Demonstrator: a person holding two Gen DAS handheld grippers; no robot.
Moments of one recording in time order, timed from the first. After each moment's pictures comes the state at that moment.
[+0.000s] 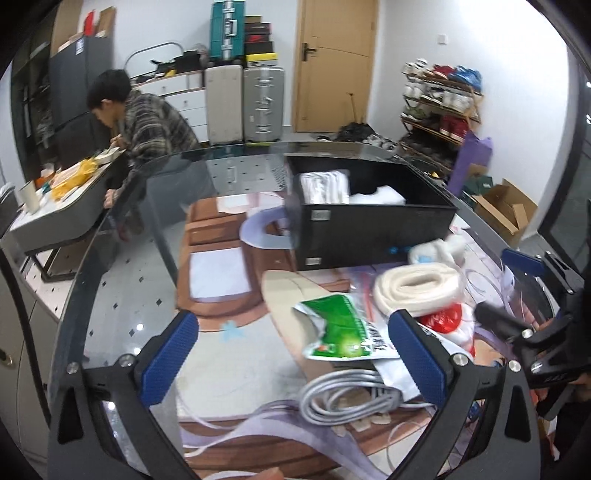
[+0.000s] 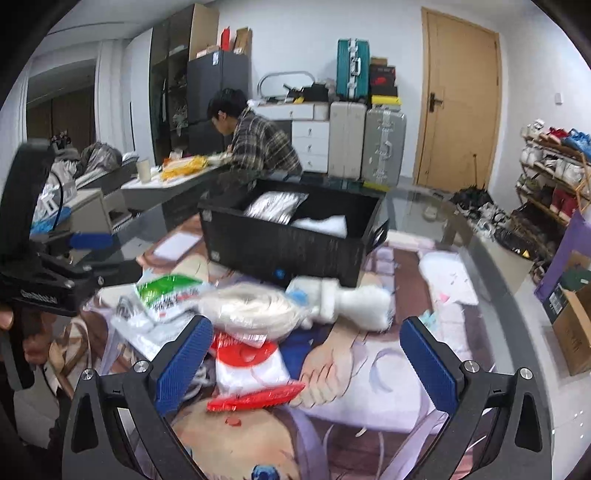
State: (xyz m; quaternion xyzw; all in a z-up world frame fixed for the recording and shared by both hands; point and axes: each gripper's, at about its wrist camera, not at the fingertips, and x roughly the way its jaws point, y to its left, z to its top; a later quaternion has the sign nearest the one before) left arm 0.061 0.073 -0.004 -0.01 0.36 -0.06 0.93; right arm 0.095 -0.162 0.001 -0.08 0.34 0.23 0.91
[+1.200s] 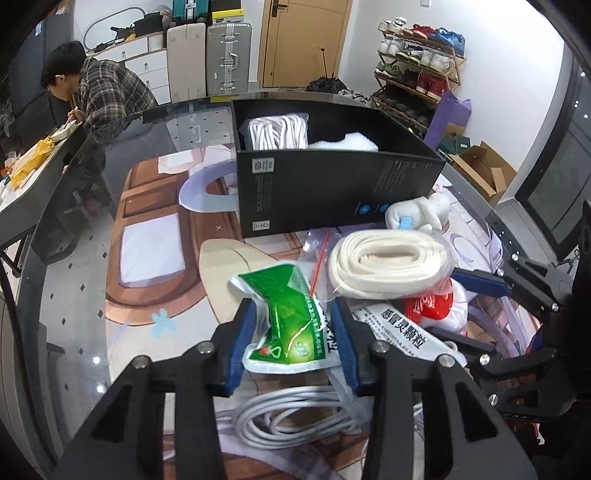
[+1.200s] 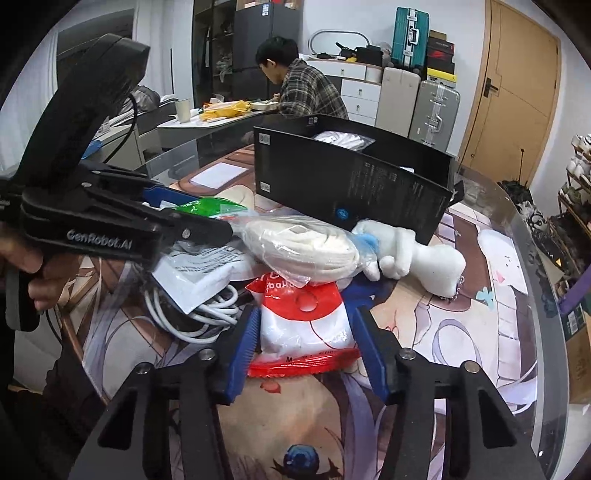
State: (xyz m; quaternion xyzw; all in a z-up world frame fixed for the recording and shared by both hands) left arm 0.092 0.047 -0.026 -0.01 0.44 -0.13 0.89; right arm 0.089 -0.131 -0.026 -0.14 0.38 0.30 0.86
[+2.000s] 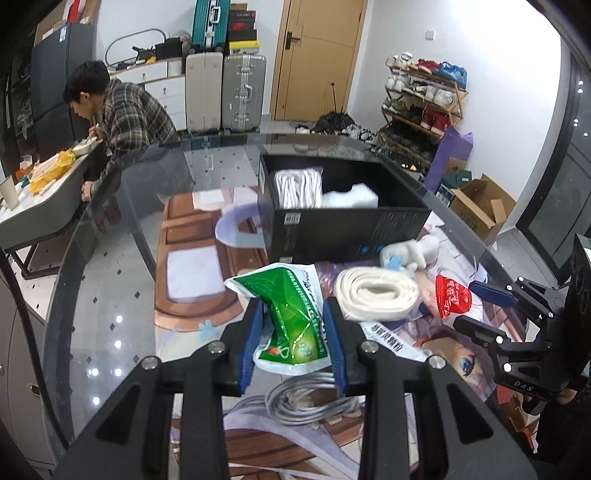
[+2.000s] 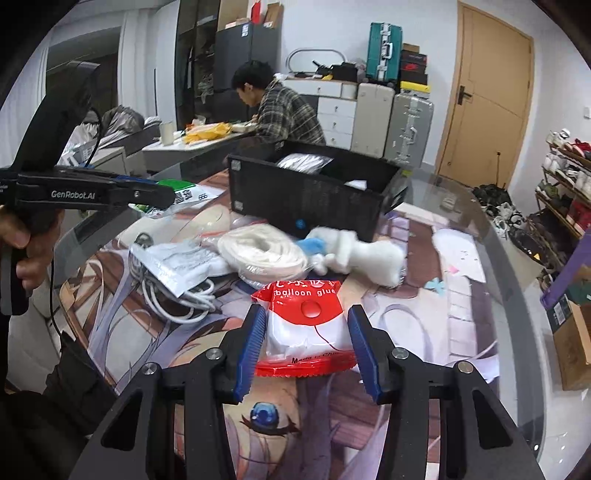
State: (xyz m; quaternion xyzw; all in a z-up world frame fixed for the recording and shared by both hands) left arm 0.059 0.072 0.017 -0.03 0.38 -0.11 0.92; right arm 0.070 -0.176 0.000 -0.11 0.35 0.26 0.90
